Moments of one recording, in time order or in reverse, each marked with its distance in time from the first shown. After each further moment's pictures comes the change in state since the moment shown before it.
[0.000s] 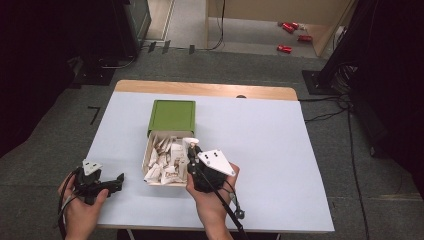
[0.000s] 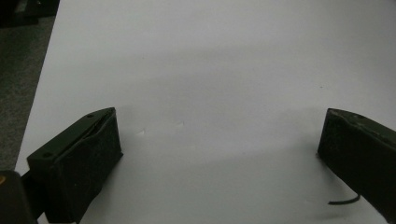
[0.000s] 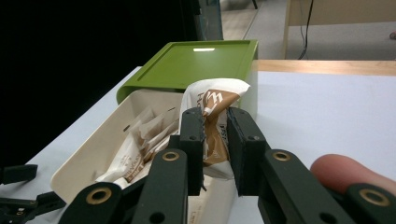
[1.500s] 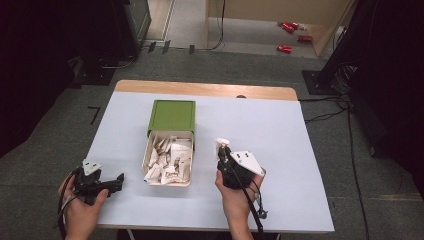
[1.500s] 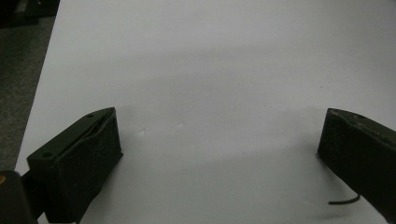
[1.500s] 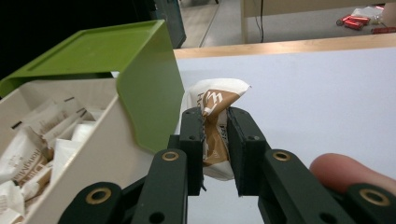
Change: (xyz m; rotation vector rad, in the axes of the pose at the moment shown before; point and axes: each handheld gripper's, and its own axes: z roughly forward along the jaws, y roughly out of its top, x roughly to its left) left arm 0.000 0.000 0.000 -0.001 0.000 -0.001; right arm -0.072 -0.021 0.002 0.006 -0.136 0.062
